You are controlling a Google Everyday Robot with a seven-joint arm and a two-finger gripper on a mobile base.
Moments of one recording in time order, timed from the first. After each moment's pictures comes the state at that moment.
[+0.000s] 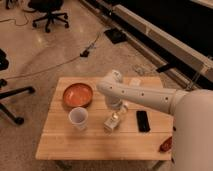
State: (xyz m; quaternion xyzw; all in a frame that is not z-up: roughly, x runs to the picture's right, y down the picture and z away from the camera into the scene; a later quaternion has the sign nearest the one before) arm 0.060 0.140 0.833 -0.35 -0.07 -0.37 0.85
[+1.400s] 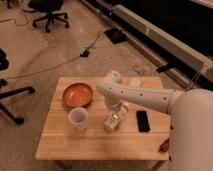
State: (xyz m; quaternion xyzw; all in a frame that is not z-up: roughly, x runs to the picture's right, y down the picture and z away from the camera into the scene) arm 0.061 0.144 0.839 -0.36 -0.07 -0.38 0.85
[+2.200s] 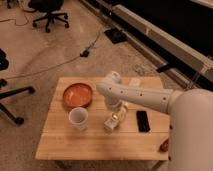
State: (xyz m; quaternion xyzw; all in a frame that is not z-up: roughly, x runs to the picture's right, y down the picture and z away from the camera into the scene) arm 0.059 0.147 0.840 -0.36 -0.08 -0.37 0.85
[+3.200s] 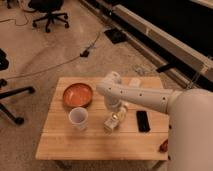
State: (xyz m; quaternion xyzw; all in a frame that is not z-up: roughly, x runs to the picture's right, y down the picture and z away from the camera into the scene) arm 0.059 0.149 0.840 -0.37 -0.07 -0.37 0.85
